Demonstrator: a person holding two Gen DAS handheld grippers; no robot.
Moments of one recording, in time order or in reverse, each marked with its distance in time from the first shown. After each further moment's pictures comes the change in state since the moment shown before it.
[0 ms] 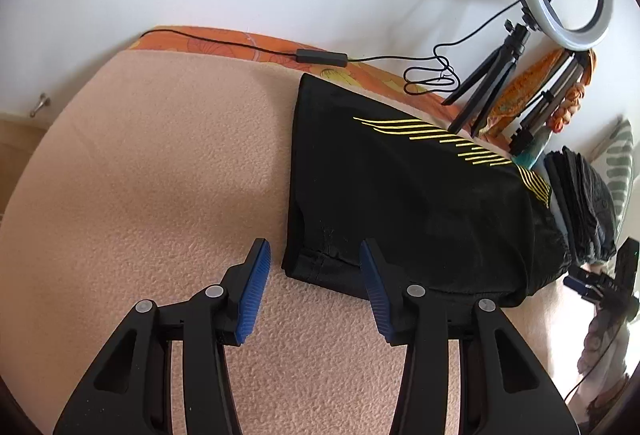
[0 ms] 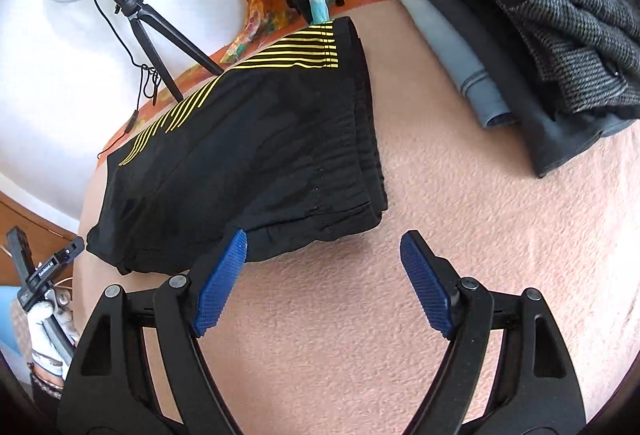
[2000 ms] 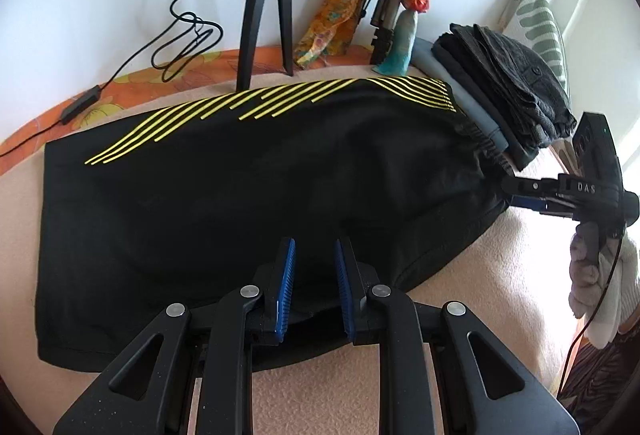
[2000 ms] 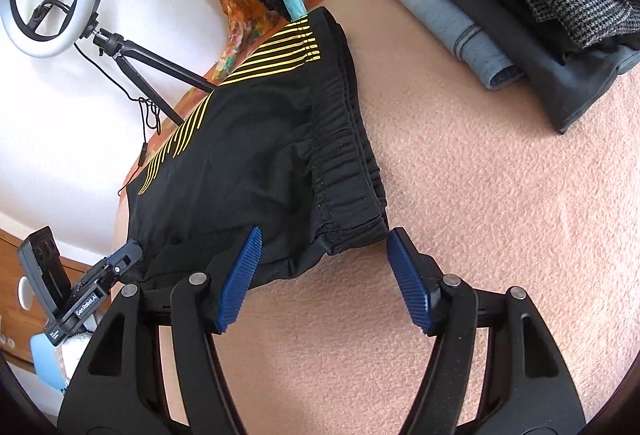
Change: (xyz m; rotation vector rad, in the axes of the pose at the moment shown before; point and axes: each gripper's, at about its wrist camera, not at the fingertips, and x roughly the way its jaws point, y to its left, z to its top) left arm 0.059 -0.182 -0.033 0.541 0.131 -0.172; right arm 0.009 -0.017 0.003 0.162 0.007 0.099
